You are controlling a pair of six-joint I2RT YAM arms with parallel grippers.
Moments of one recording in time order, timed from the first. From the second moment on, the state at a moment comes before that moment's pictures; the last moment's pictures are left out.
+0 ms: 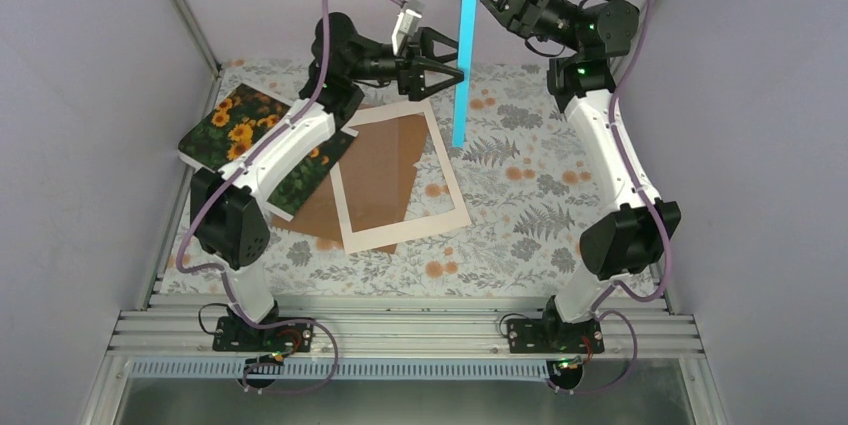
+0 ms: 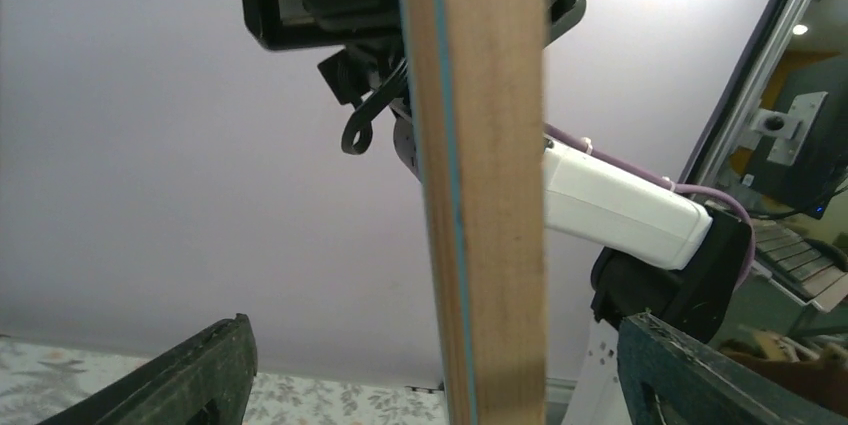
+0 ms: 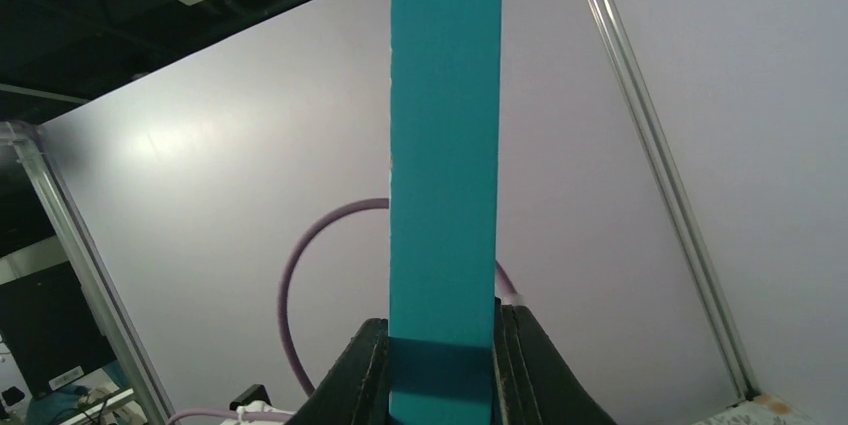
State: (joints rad) left arm -0.52 1.80 1.73 0.45 1.14 -0.65; right arm 0.20 1.70 1.84 0.66 -1.07 1.13
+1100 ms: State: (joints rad) left arm -0.49 1.85 1.94 -0.40 0.75 0.27; right arm -0.15 1.45 1.71 -0.21 -0.70 0.38
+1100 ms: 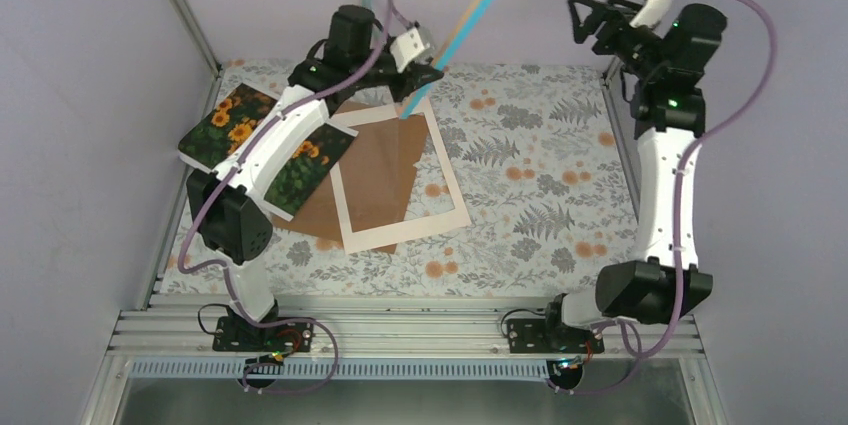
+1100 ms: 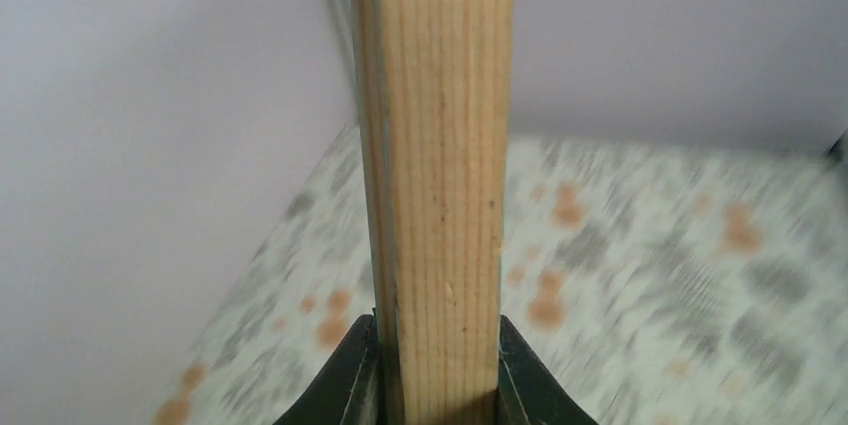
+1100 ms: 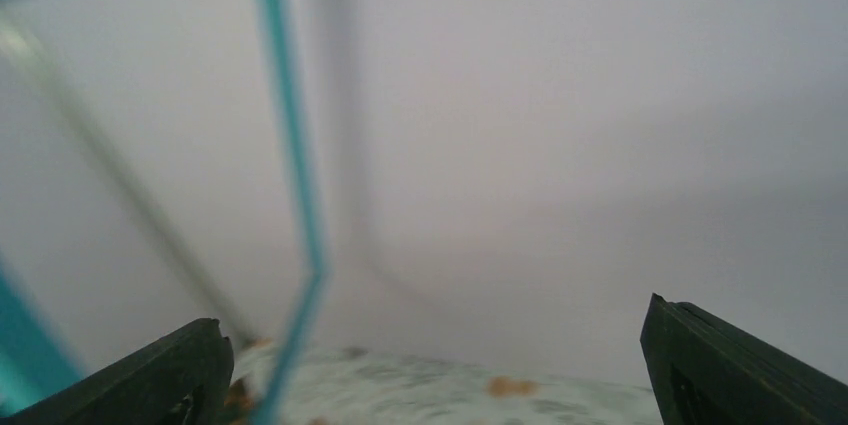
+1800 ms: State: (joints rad) left arm -0.62 1.52 1.28 -0.58 0.13 1.54; right arm 0.00 1.53 2.09 -0.84 -0.43 -0.33
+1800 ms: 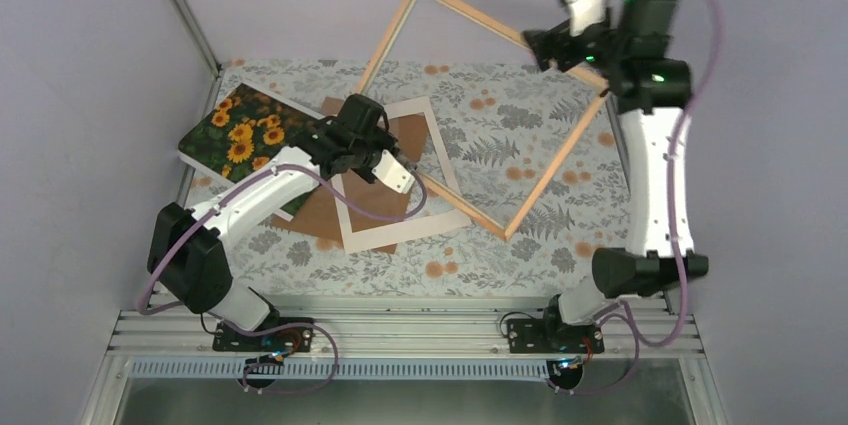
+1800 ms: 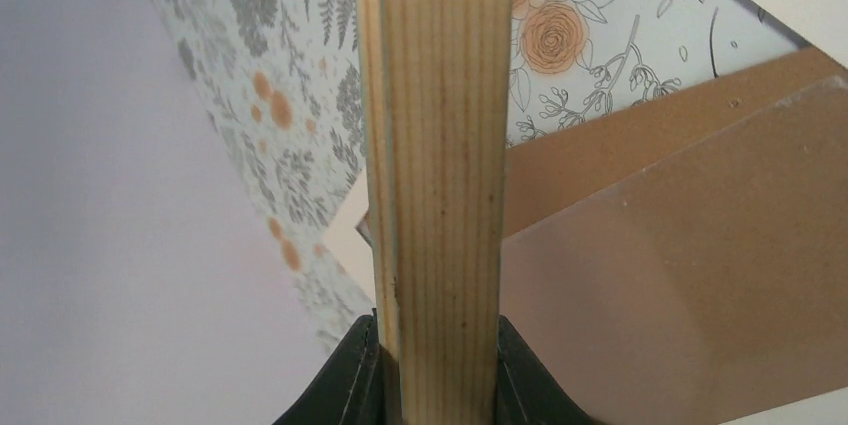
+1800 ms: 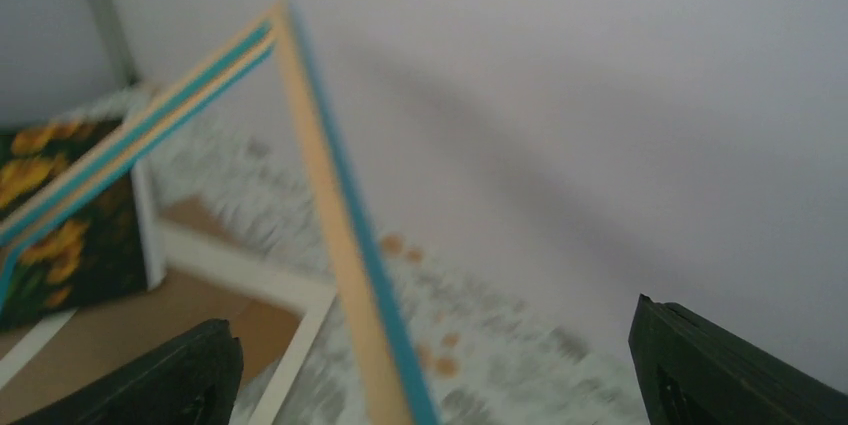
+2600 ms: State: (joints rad) left arm -0.70 1.56 1.28 -0.65 -0.06 1.81; right arm 0.26 1.81 2.00 -1.08 0.12 -0.53
